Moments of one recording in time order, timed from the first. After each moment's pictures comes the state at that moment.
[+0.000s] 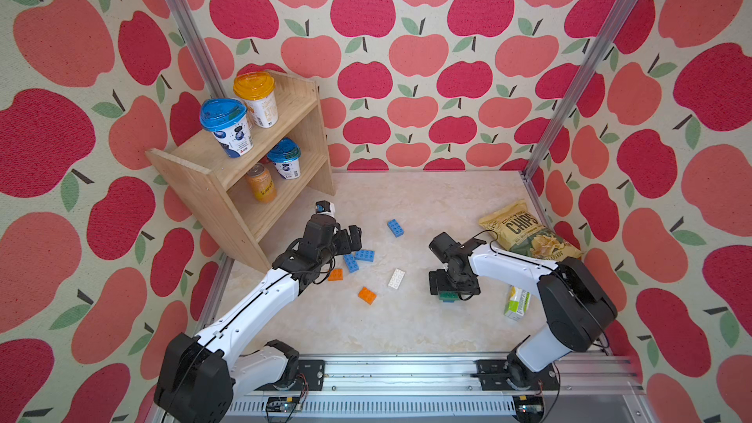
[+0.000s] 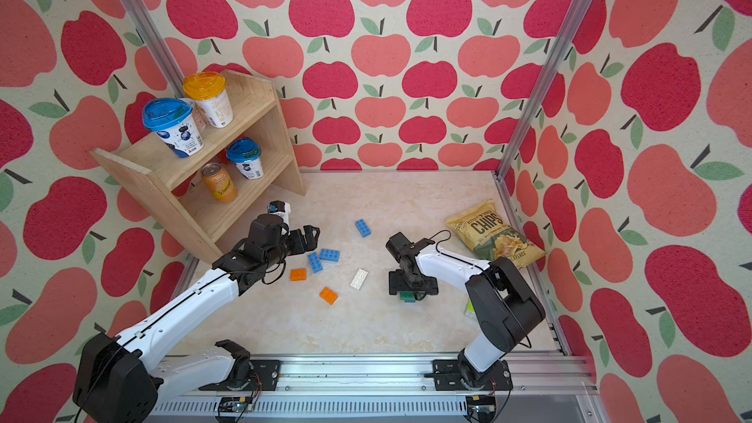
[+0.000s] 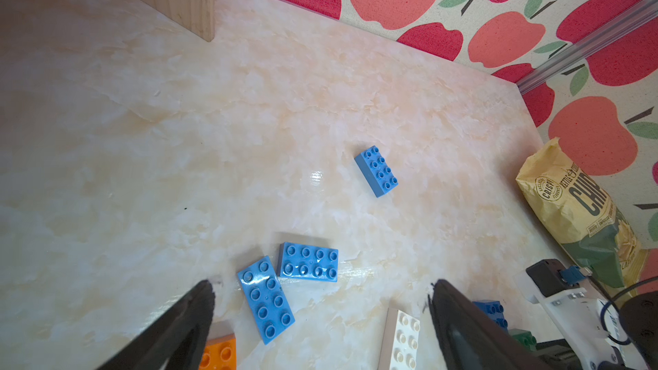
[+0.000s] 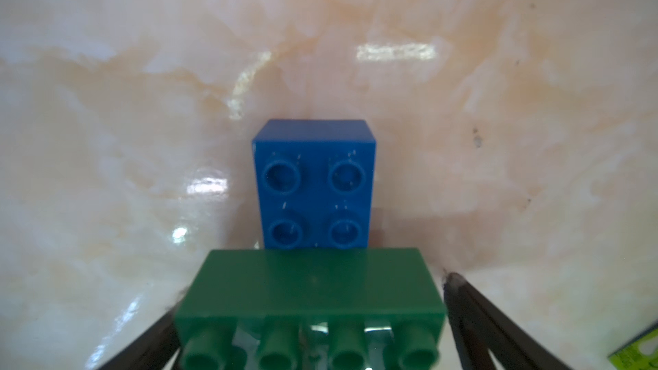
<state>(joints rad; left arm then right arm) -0.47 1.14 0.80 -0.26 -0.06 -0.53 0.70 1.59 0.92 -0.83 0.06 0.61</state>
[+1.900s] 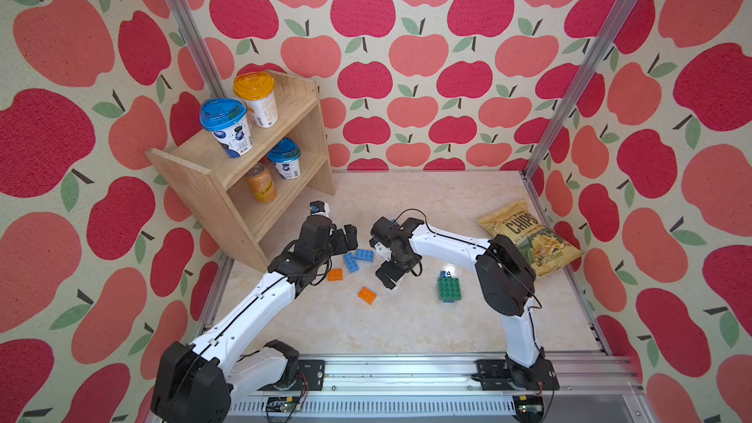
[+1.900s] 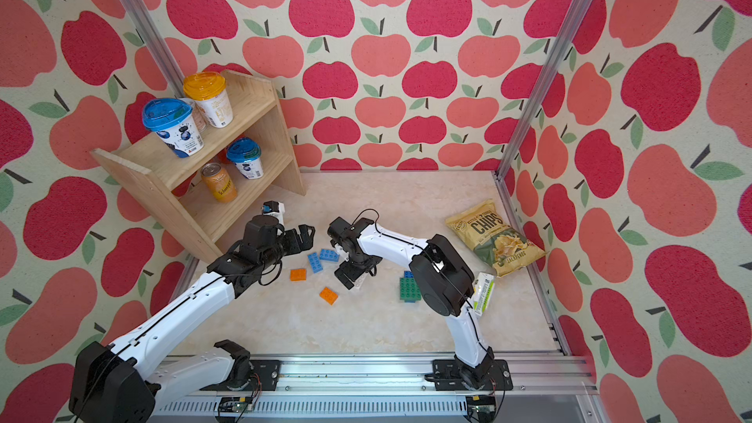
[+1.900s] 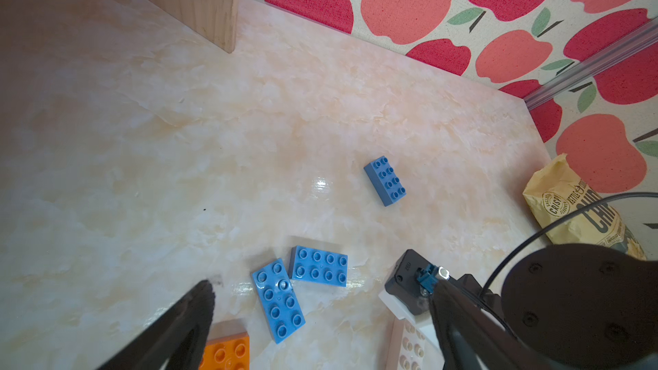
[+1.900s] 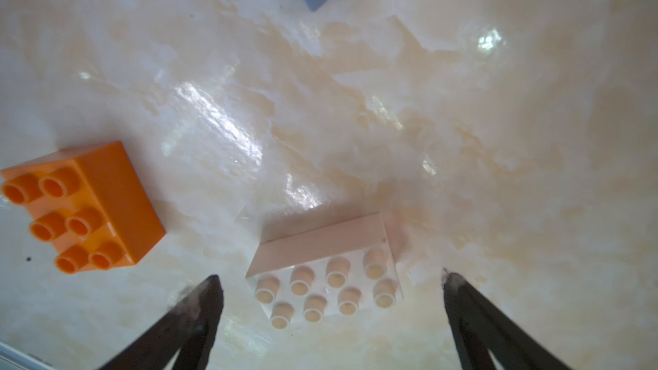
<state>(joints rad) -0.45 1.09 0.78 -0.28 -0.09 -0.55 0.95 2.07 1.57 -1.00 -0.02 0.03</state>
